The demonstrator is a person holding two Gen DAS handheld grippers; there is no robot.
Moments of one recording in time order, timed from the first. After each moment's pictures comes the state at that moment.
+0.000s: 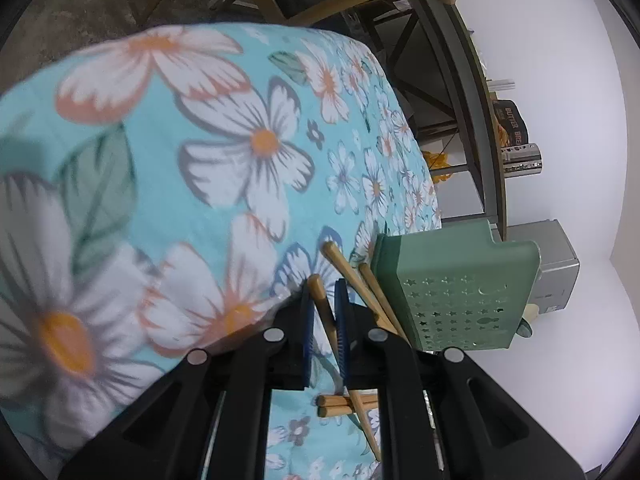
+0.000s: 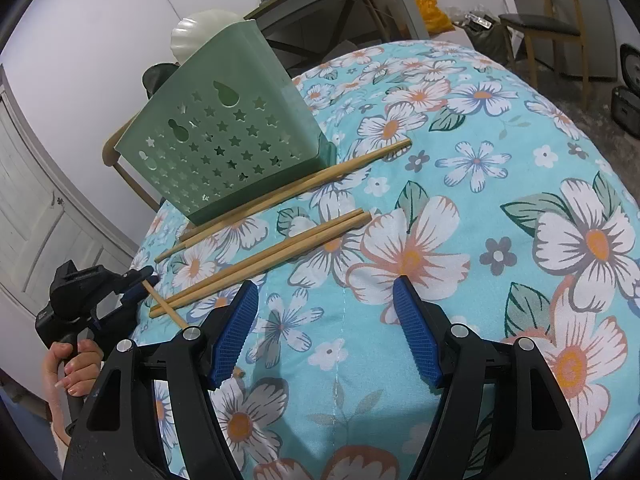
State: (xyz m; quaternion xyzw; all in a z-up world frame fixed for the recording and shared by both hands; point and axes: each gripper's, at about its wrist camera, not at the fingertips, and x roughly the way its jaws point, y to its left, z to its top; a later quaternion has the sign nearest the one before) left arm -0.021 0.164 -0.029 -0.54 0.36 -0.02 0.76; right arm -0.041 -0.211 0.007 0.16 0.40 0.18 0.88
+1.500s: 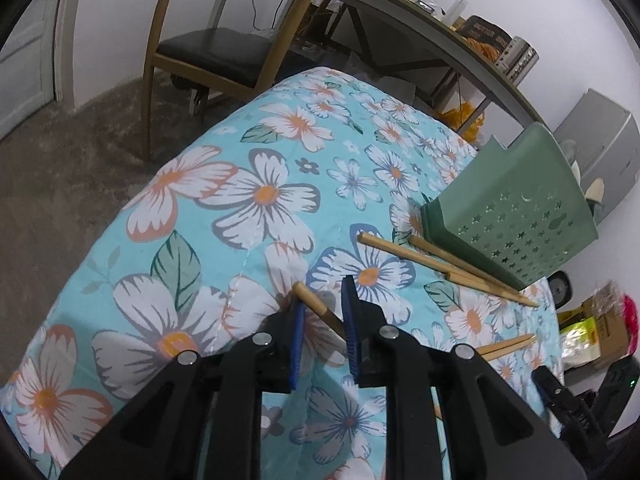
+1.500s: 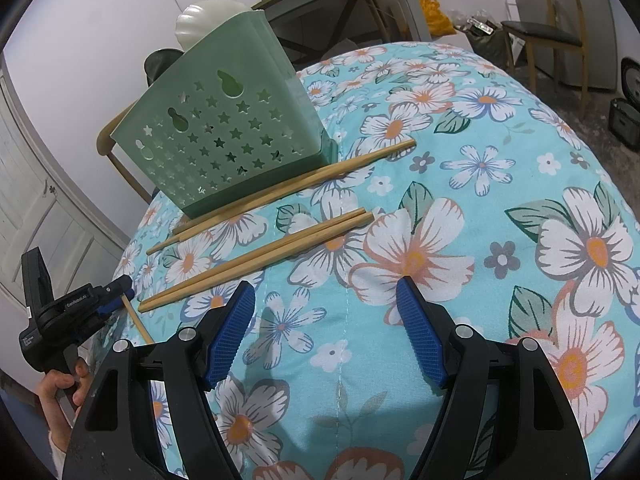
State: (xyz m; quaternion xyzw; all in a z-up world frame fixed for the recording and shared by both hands) left arm -0.040 0.130 0.009 -0.25 0.39 0.06 0.89; right arm -0.040 -0.202 0.008 0.14 0.41 0.17 0.89
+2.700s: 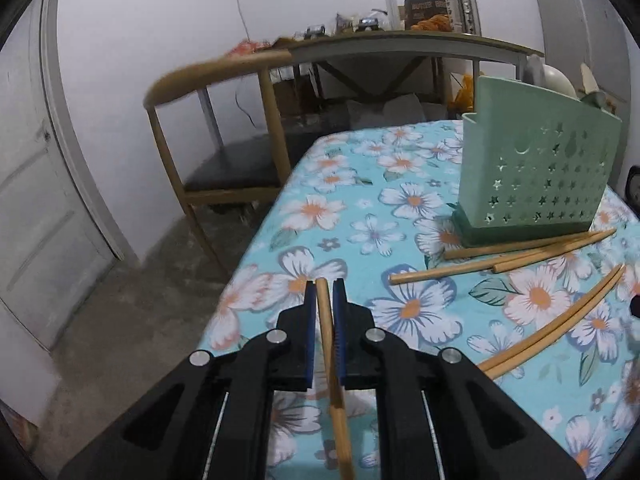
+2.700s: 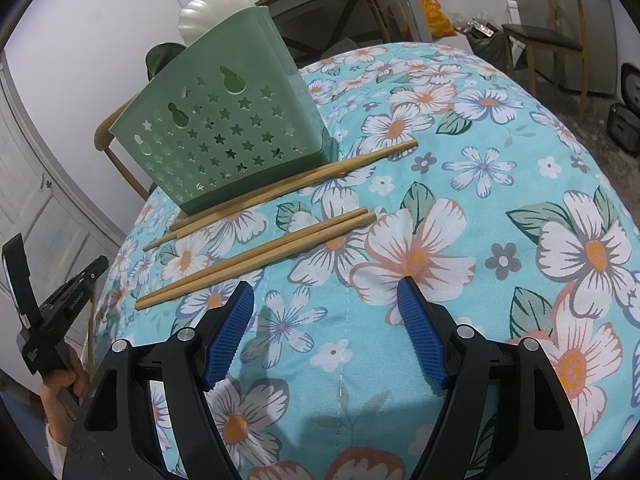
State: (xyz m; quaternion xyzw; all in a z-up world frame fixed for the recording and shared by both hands) left arm -0.042 0.095 0.039 0.02 0.33 0.14 0.93; right arm -0.040 -0.199 0.008 0.13 0.41 0.17 0.89
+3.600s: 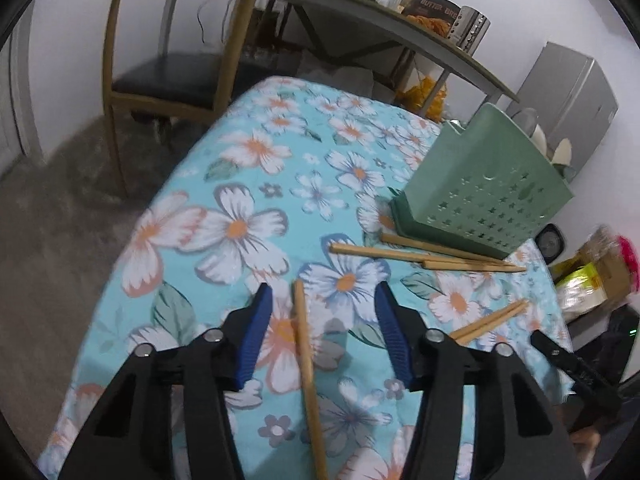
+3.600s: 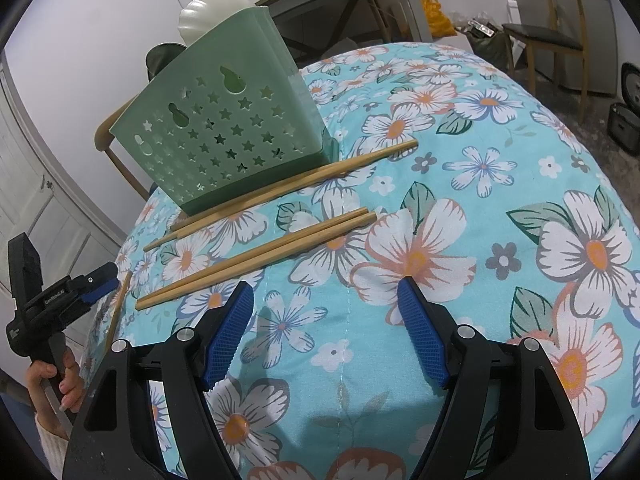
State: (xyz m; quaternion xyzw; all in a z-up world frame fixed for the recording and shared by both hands) left arm -0.037 0.128 0.028 -0.19 0.39 -0.02 0.90; right arm -0.039 -0.198 0.008 0.13 0.41 0.17 0.89
